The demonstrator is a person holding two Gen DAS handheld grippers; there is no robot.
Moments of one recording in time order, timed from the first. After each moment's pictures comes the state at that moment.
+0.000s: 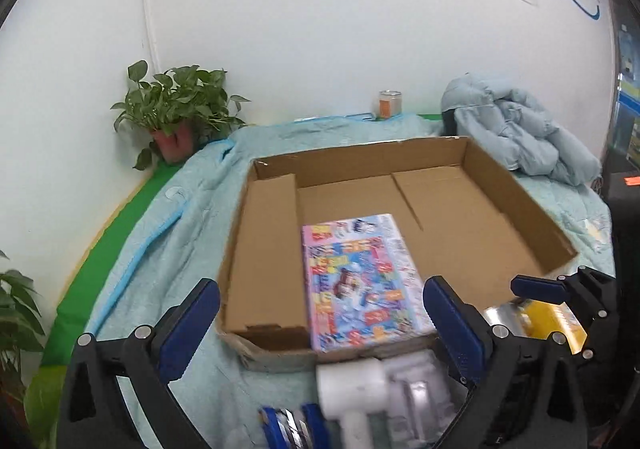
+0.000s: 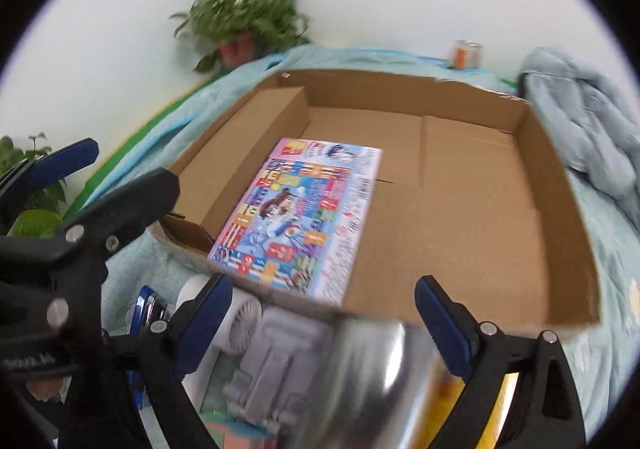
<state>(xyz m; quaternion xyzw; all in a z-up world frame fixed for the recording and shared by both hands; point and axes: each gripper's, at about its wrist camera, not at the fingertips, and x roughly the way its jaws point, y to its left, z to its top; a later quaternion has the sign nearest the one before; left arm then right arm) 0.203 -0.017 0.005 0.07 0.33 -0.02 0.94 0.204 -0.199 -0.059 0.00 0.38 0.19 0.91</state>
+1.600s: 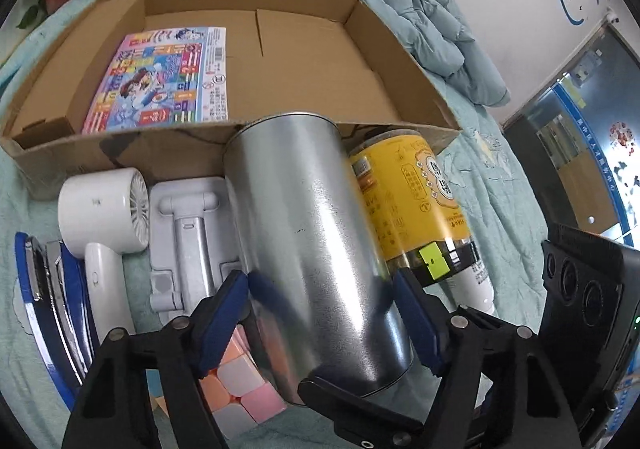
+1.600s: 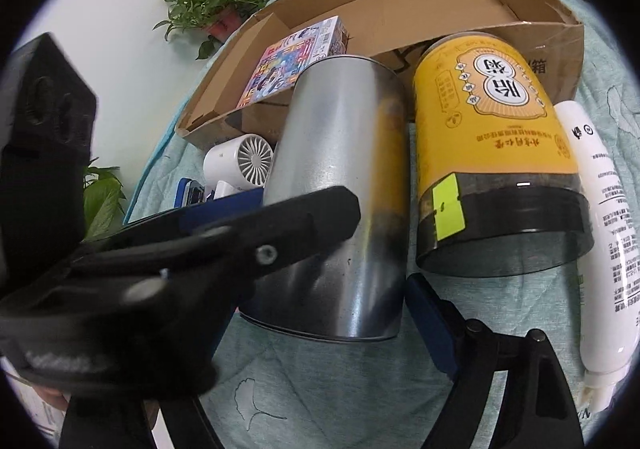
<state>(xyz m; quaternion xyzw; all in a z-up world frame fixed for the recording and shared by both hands) 0.177 -0.096 -0.094 -0.08 0.55 -0.22 0.80 0.135 -0.266 -0.130 0.17 0.49 0.26 0.81</state>
